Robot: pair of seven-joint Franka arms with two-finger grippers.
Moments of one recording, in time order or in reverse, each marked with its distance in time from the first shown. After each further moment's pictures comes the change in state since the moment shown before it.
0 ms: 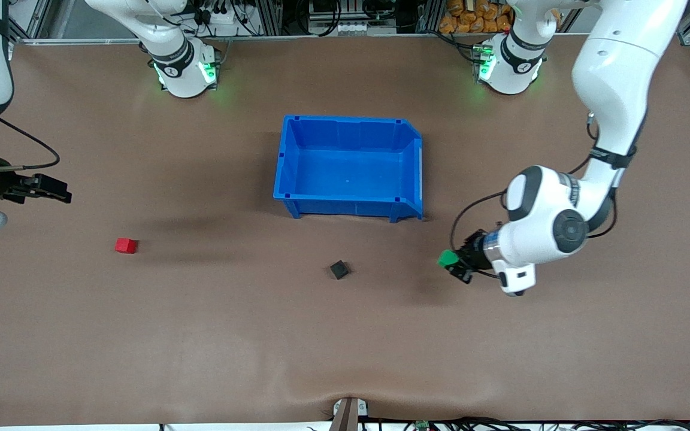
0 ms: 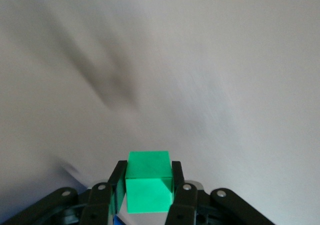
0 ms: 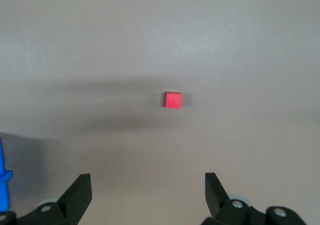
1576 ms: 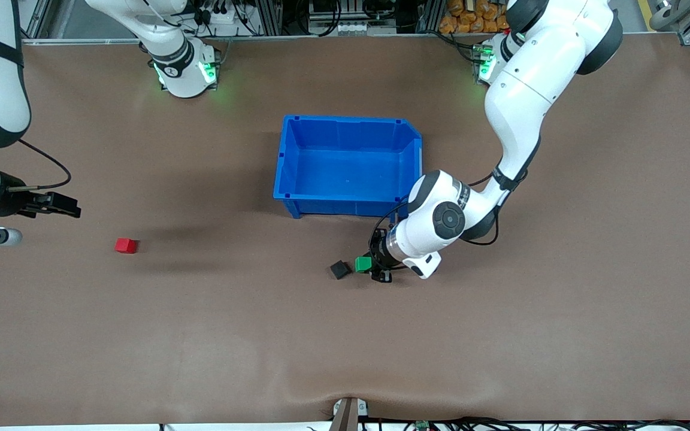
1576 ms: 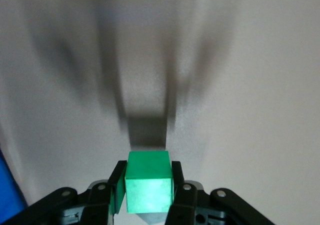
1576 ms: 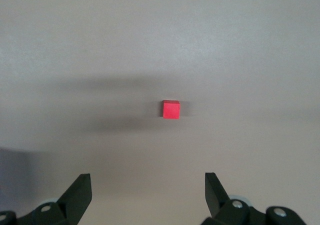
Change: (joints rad) left arm -0.271 0.247 0.014 0.166 -0.004 0.268 -0.726; right arm -0.009 0.061 0.000 -0.019 0.000 0.075 0.000
